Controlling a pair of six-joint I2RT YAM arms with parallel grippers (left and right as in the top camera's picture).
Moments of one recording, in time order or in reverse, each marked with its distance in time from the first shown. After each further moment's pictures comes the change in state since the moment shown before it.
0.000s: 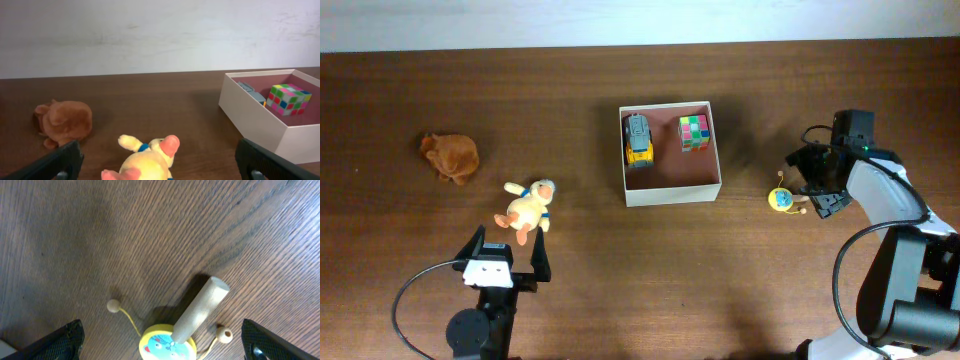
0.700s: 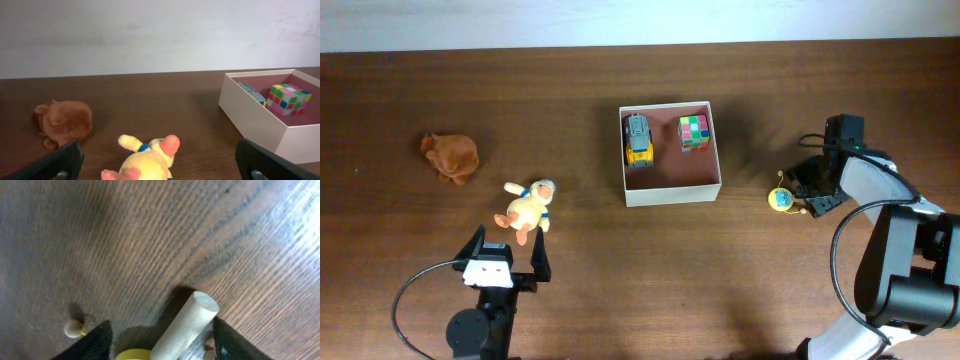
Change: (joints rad) left arm 0.000 0.000 0.000 0.000 0.000 0.000; right arm 0.002 0.095 0.001 0.006 0.024 0.006
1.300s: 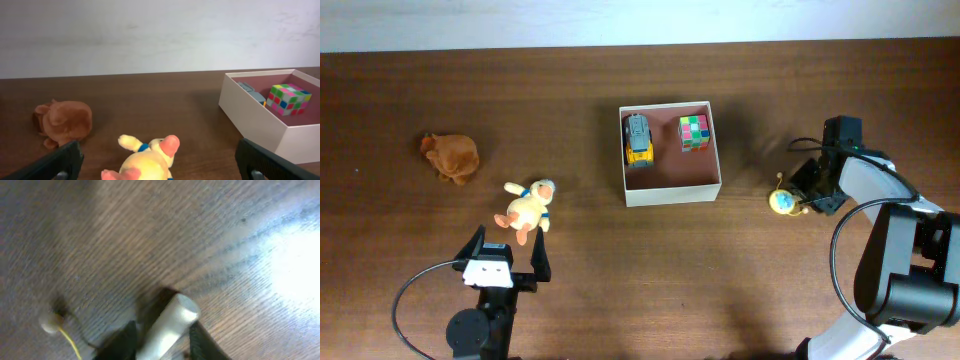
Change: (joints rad) left arm 0.000 0.000 0.000 0.000 0.000 0.000; right arm 0.003 0.005 -0.001 -0.009 0.051 -0.314
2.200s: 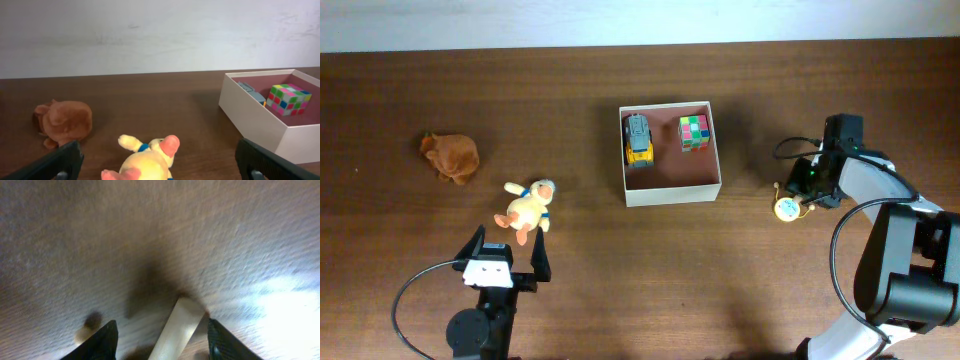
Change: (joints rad) left arm 0.000 0.000 0.000 0.000 0.000 0.000; right arm 0.000 0.002 -0.001 0.031 -0.079 -0.291
